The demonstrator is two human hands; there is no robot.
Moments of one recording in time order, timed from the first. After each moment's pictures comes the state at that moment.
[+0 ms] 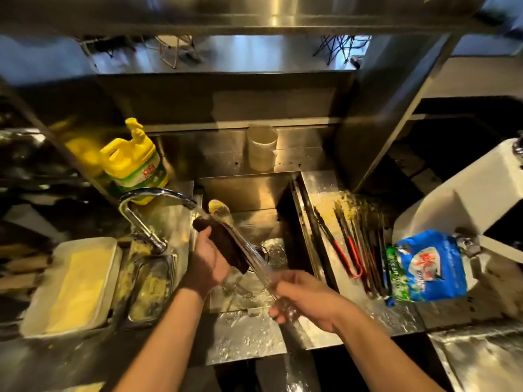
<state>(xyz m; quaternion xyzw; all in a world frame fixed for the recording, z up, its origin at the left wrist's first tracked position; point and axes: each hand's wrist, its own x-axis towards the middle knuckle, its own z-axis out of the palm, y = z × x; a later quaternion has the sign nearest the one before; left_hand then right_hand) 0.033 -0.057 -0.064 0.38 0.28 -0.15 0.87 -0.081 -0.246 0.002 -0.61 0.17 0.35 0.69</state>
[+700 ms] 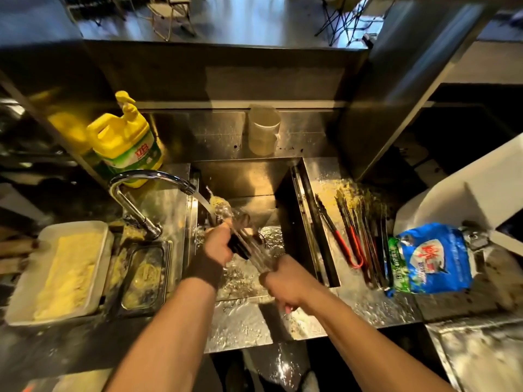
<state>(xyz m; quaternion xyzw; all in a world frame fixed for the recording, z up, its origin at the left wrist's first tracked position) 0.069 -0.077 -0.106 0.50 0.36 -0.26 0.75 -0.054 -0.210 -0.019 -0.80 0.16 0.31 0.48</state>
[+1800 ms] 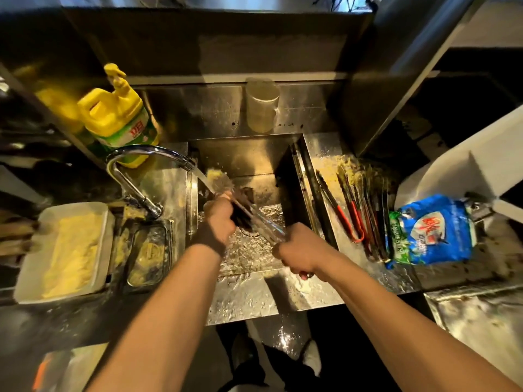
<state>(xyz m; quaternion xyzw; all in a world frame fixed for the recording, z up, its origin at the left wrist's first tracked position) 0.065 -0.083 -0.089 0.50 0.37 -0.21 0.75 -0.052 -0.216 -0.002 -0.84 0.16 0.29 0.43</state>
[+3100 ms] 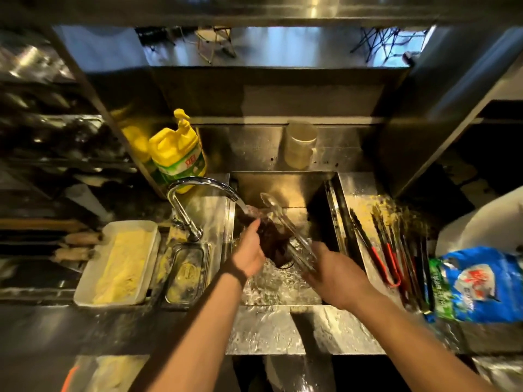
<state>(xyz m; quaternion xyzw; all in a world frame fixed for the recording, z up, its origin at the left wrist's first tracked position) 0.042 -0.059 -0.065 0.46 0.26 -0.23 0.82 -0.050 -0.223 0.012 -0.97 0.02 0.18 0.18</state>
